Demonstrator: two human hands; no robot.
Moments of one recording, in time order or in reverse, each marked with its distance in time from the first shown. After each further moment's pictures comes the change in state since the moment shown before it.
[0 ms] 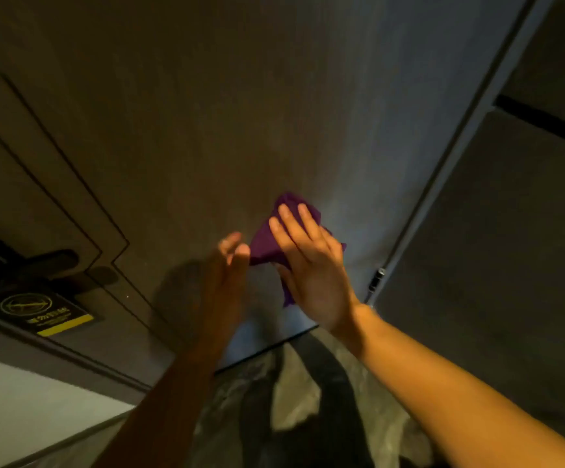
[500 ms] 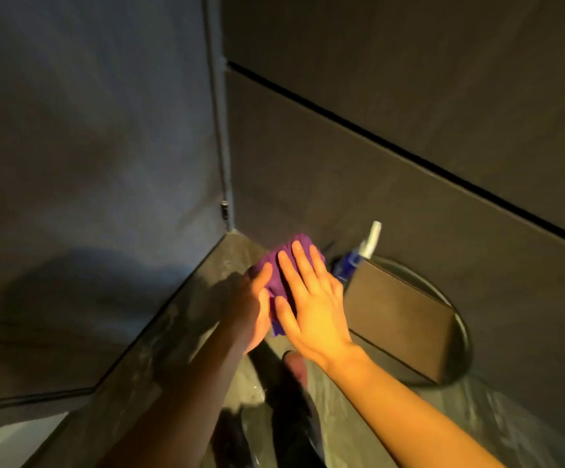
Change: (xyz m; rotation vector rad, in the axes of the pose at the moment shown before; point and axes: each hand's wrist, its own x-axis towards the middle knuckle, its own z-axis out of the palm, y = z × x) left_hand -0.222 0.182 0.097 -0.736 -1.013 -0.707; right_hand -0.216 -0.057 -0.321 -0.033 -0.242 0.801
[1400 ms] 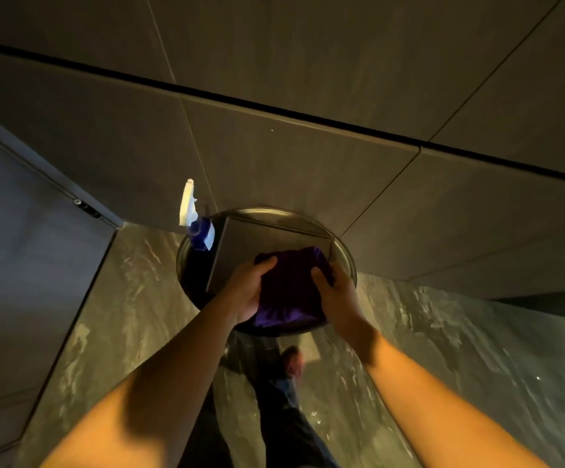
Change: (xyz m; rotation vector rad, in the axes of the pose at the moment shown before) left_hand 0.115 -0.234 0.245 0.262 -0.068 -0.611; right_hand -0.183 0.352 -0.063 0.925 0.244 1.015
